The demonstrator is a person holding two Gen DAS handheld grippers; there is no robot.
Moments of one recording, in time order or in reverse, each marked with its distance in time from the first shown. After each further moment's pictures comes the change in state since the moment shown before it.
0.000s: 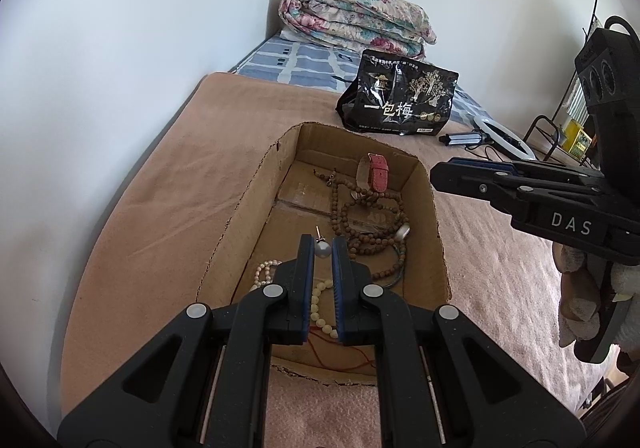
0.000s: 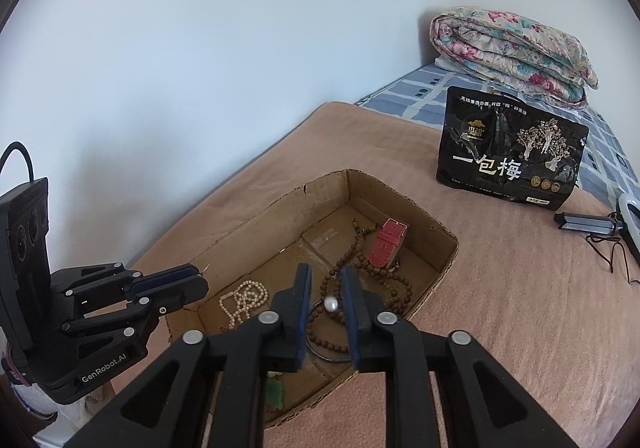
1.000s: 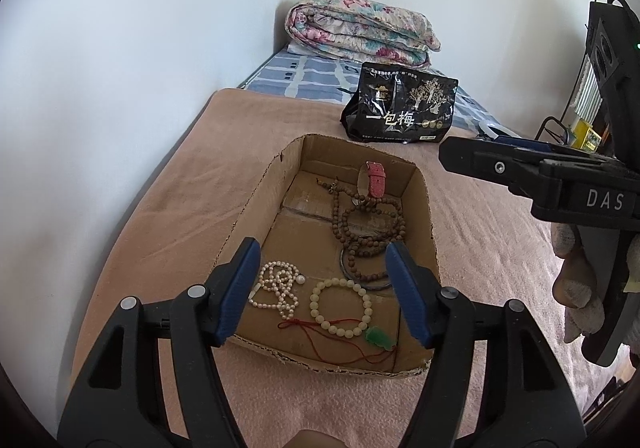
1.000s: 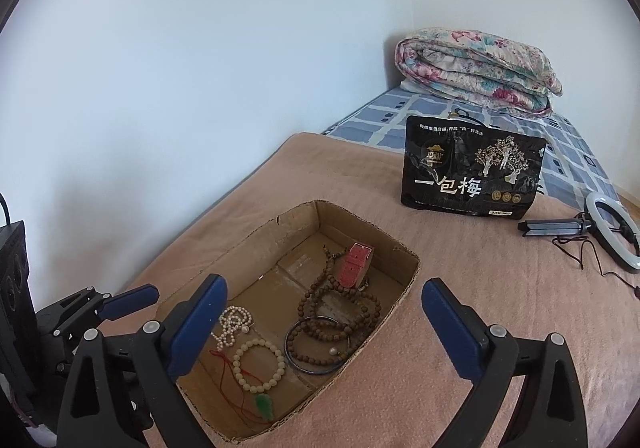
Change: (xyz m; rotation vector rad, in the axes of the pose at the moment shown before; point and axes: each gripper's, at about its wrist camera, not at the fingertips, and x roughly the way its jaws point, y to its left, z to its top) left arm -0.021 -0.014 -0.003 0.020 -0.047 0.060; right arm -0.031 -0.001 0.004 0.039 -0.083 -0.098
